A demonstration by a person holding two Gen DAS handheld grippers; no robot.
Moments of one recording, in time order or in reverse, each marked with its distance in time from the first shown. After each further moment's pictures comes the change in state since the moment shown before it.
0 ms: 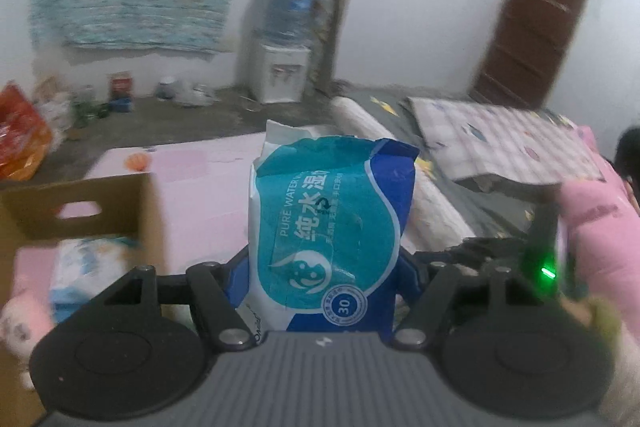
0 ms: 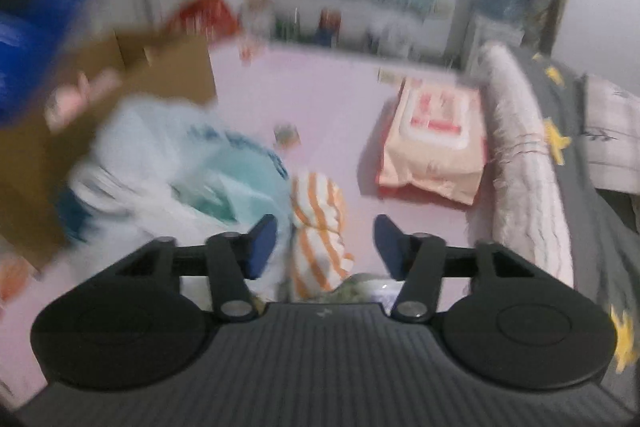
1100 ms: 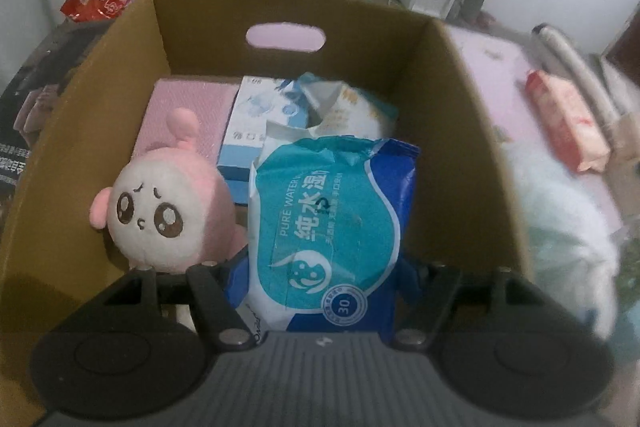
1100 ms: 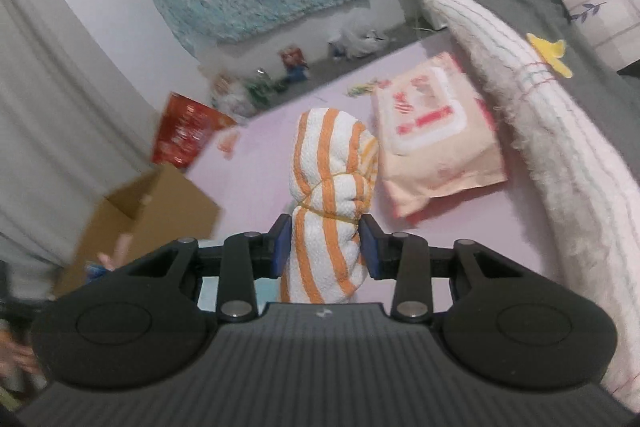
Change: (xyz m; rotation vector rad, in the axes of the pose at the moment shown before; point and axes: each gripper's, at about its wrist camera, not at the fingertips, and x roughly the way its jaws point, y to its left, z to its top) left arm 0.065 0.233 -0.077 -0.246 0.308 0.248; right arm -0.006 -0.044 0.018 0.664 -0.232 0.178
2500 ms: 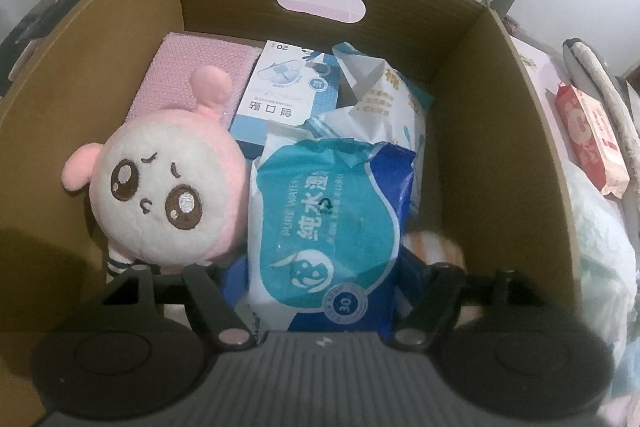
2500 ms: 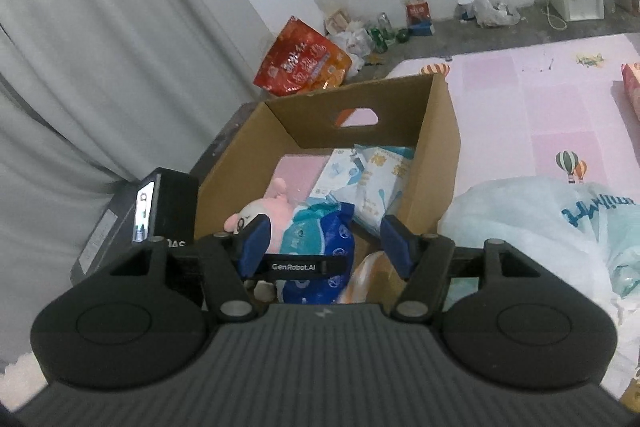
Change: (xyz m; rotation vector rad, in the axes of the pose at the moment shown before) left arm 0.024 0.022 -0.001 -0.123 0.056 -0.032; right arm 0.044 0.246 -0.075 -0.257 0.177 0.218
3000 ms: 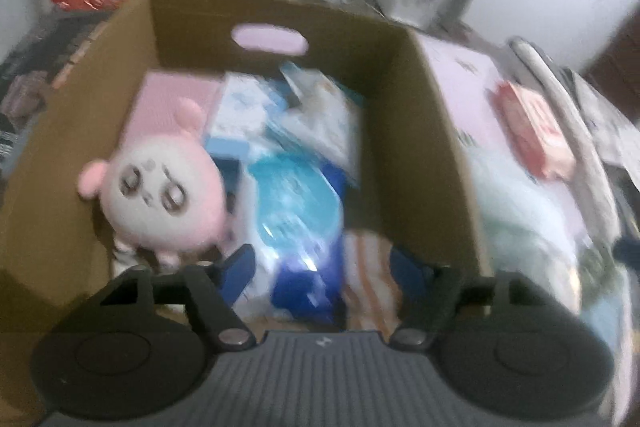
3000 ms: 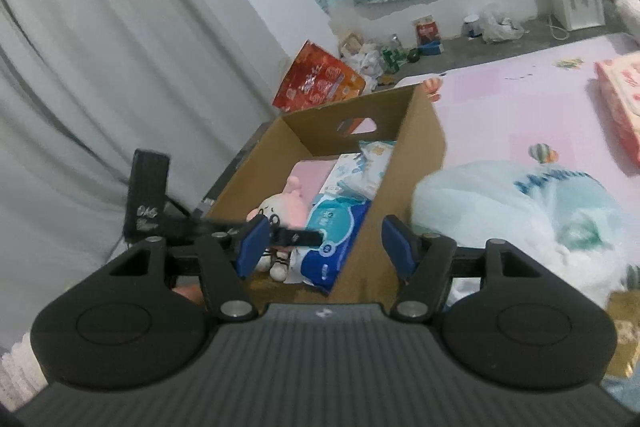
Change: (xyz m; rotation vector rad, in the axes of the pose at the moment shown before) left arm -0.058 -0.019 -0.024 0.102 -0.045 -0.102; right arm -0.096 -0.027 -0.040 0.043 -0.087 0.057
